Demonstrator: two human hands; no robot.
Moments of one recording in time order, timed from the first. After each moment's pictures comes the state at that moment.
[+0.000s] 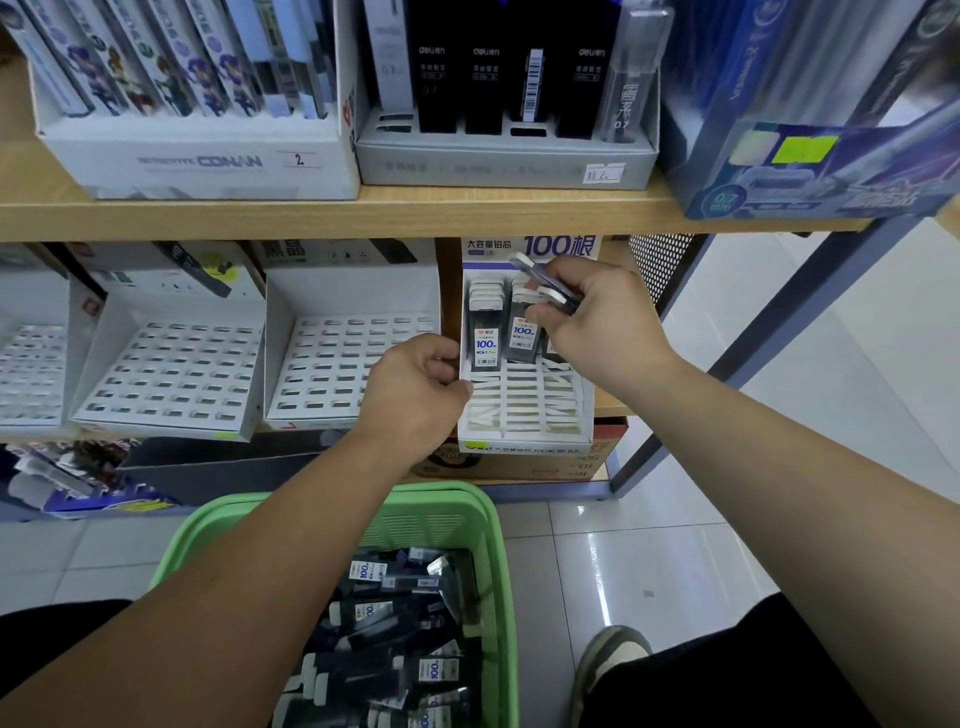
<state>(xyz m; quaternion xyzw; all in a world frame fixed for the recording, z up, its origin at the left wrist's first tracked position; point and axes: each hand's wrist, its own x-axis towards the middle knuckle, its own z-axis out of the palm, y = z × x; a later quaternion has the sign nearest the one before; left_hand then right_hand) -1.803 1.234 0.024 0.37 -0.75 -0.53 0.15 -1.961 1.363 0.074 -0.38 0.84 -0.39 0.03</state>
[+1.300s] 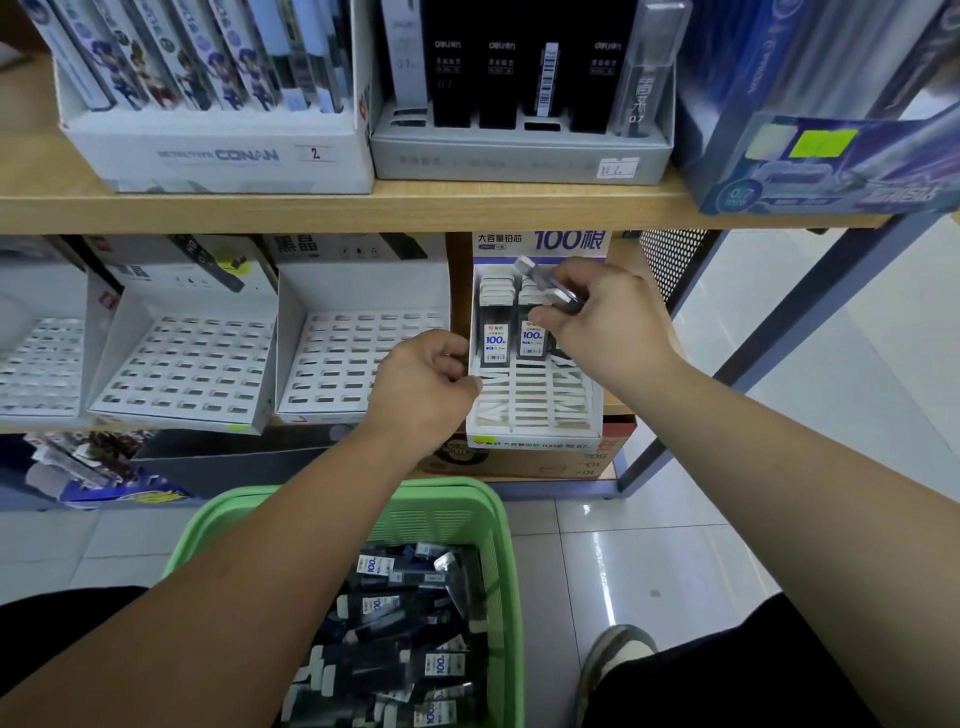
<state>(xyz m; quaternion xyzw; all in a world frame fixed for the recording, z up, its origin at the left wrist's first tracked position) -1.801 1.237 0.025 0.37 -0.76 -0.52 0.15 -1.954 1.364 0.075 -0.36 0.86 -0.35 0.02</state>
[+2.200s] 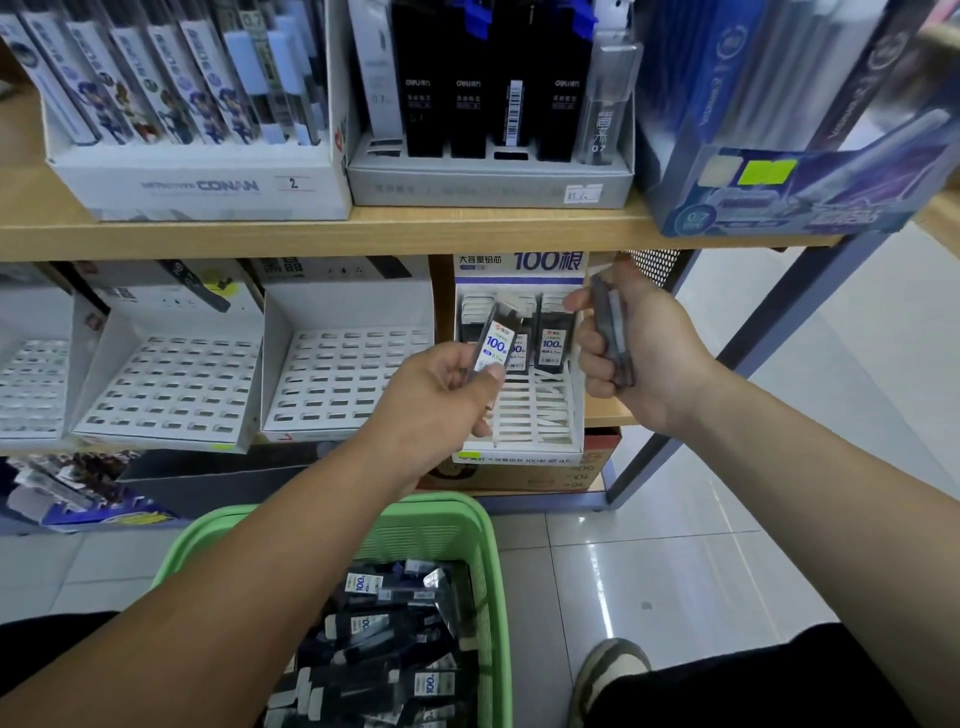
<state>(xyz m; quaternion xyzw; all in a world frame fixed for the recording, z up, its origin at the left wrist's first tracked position) -1.800 1.265 0.067 0.31 -0.72 -0.61 0.10 -1.958 1.396 0.098 -0.10 0.64 -0.65 0.39</state>
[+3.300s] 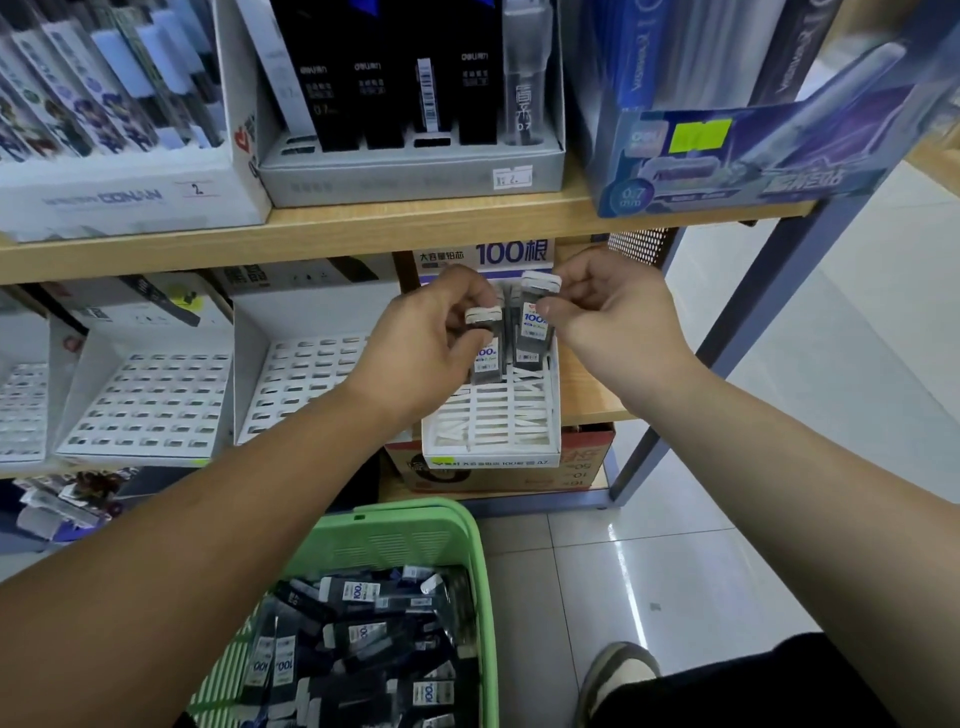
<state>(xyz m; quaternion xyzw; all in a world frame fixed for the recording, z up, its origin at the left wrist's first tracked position) -1.852 1.244 0.071 0.15 -0.89 -0.37 0.21 -1.976 1.397 0.079 -0.27 0.75 -0.59 0.12</state>
